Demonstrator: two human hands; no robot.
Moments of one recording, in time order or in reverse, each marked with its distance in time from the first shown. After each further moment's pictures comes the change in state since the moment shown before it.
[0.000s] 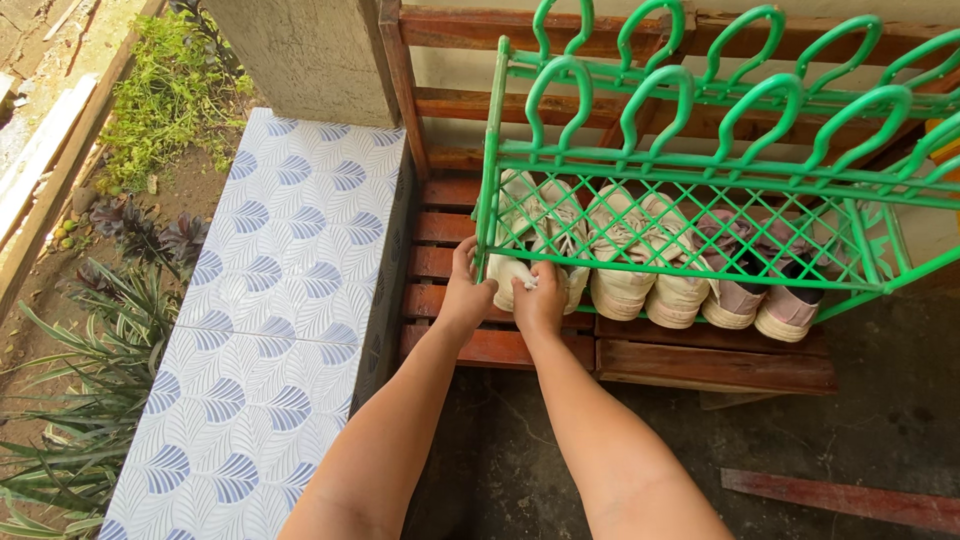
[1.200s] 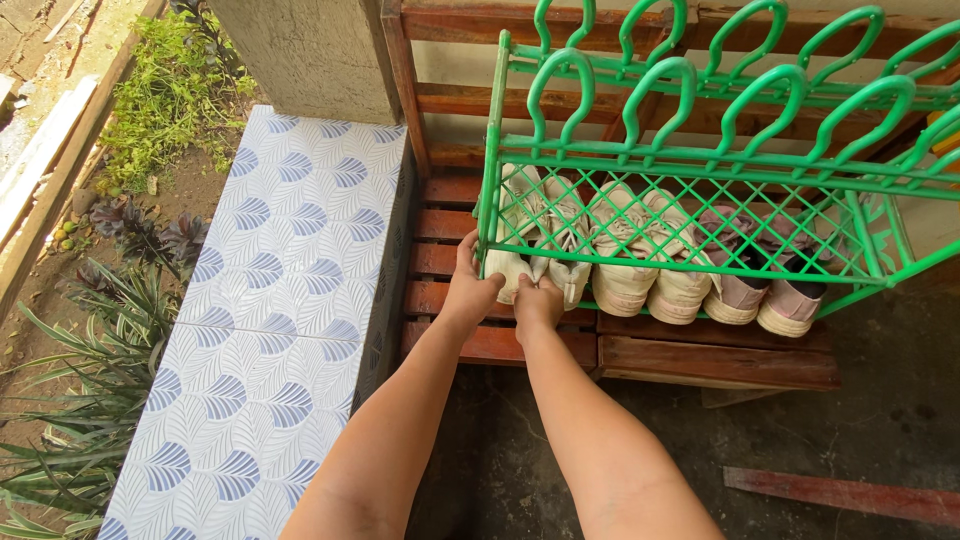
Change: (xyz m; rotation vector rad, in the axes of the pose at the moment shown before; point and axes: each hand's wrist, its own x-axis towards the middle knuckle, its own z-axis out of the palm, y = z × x) left_hand -0.007 0.014 0.005 0.070 0.003 -0.059; right_hand -0.005 -0.007 0.015 0.701 -0.067 0.758
